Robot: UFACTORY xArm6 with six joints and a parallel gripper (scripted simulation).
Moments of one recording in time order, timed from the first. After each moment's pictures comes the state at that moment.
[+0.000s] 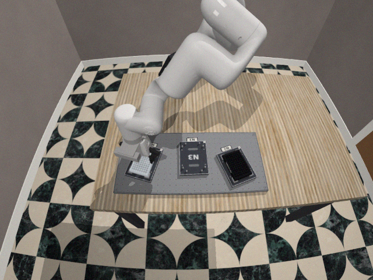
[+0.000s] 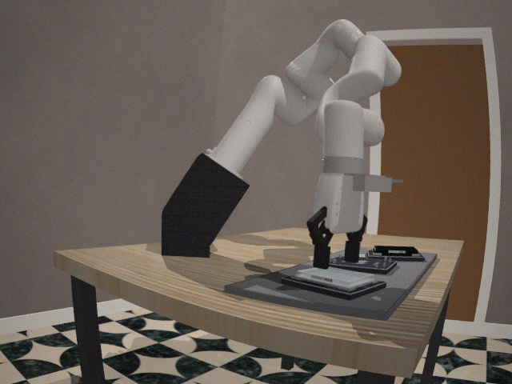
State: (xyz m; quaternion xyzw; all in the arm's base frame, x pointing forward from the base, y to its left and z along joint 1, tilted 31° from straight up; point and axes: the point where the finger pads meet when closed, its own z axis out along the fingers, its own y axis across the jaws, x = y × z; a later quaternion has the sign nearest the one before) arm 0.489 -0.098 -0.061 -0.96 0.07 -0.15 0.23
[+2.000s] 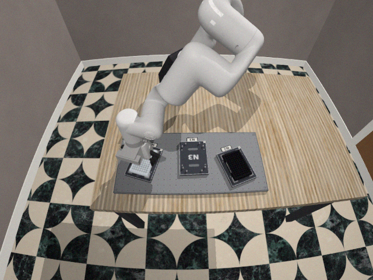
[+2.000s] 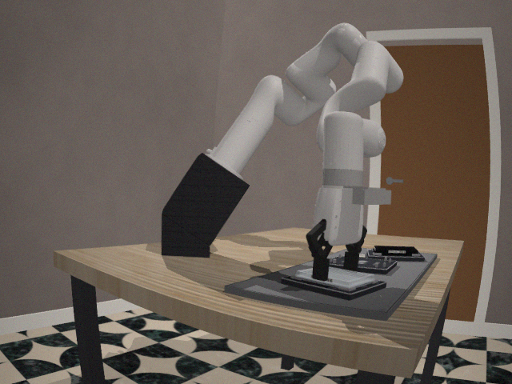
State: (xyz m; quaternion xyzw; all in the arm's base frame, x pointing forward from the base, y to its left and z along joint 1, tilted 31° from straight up) arm 0.496 -0.089 -0.080 -0.96 0.07 -0.15 0.23
